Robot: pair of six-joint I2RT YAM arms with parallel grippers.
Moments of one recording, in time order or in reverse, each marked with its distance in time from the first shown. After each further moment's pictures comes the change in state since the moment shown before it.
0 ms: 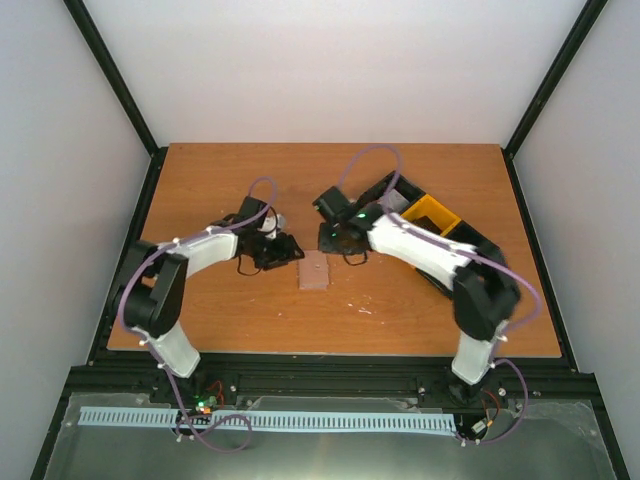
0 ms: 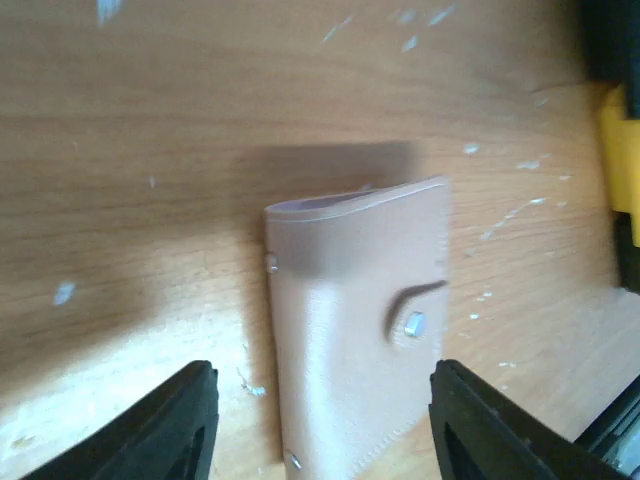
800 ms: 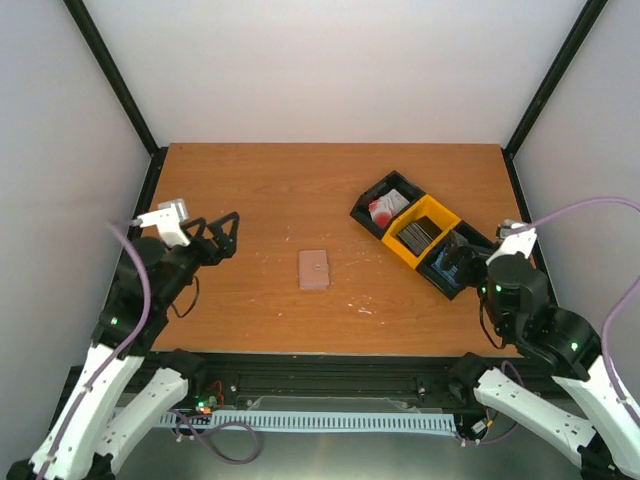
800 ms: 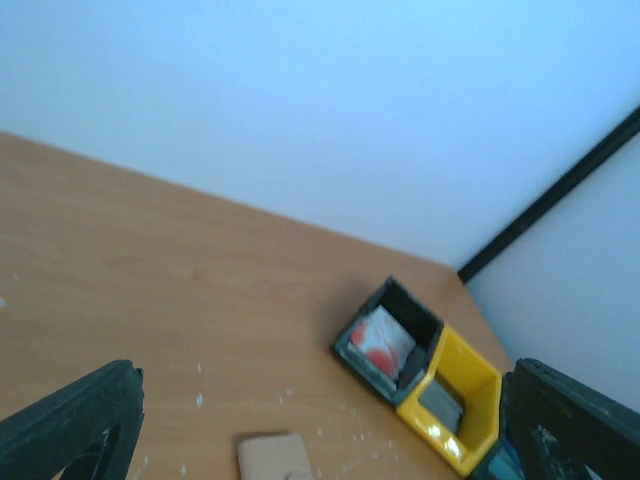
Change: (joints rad) left arm 0.001 -1.116 -0.122 -0.075 -0.512 0.023; right arm -0.054 -1.306 -0.429 -0.154 0.575 -0.190
